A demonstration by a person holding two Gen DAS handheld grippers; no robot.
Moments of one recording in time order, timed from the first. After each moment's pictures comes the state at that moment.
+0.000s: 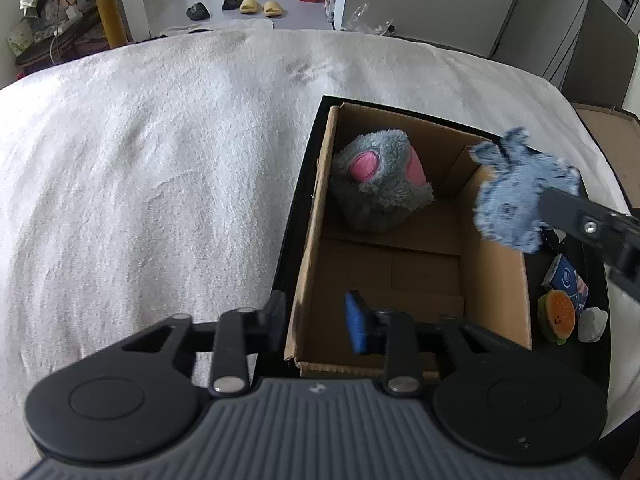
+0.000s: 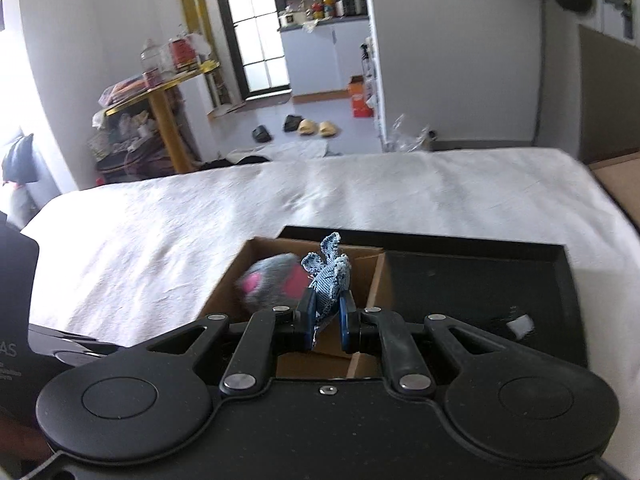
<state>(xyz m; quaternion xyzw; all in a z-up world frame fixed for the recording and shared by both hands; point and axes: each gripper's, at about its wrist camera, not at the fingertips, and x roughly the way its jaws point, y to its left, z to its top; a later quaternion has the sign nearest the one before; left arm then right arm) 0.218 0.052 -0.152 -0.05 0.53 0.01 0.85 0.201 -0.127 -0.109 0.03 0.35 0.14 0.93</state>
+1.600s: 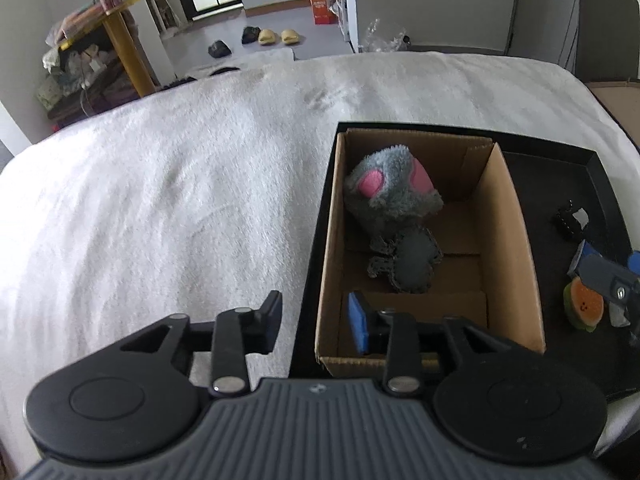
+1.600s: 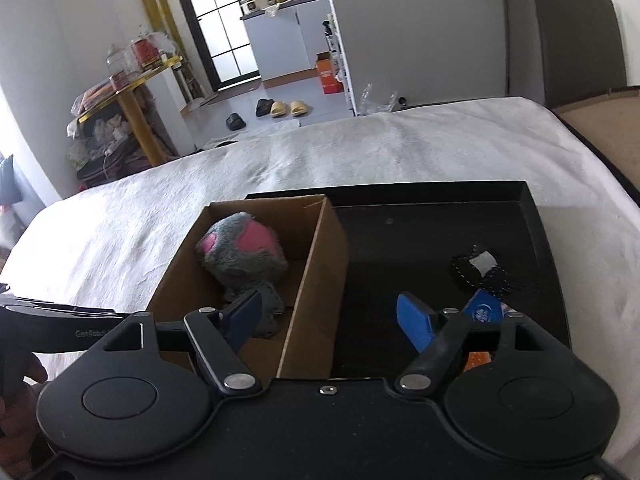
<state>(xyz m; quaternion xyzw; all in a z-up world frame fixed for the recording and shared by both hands) 0.203 0.022 -0.122 0.04 0.50 0.06 0.86 0.172 -0.176 -0.128 0.08 0.38 0.09 0.92</state>
